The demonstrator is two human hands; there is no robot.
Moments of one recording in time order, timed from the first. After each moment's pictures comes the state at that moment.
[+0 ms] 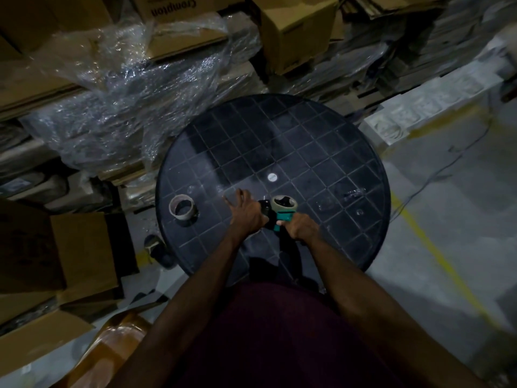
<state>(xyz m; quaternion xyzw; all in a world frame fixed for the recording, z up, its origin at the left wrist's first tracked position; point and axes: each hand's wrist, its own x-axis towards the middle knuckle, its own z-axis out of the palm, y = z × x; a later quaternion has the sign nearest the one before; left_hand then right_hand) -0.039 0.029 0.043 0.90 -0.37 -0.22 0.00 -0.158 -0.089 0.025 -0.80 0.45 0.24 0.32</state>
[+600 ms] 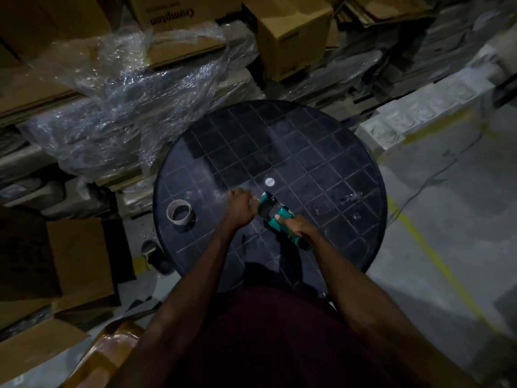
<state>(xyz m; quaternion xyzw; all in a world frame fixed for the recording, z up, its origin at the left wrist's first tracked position) -0.012 0.031 0.053 0.88 -0.33 -0.21 0.27 -0.157 -0.104 0.025 -0.68 0.49 0.22 0.51</state>
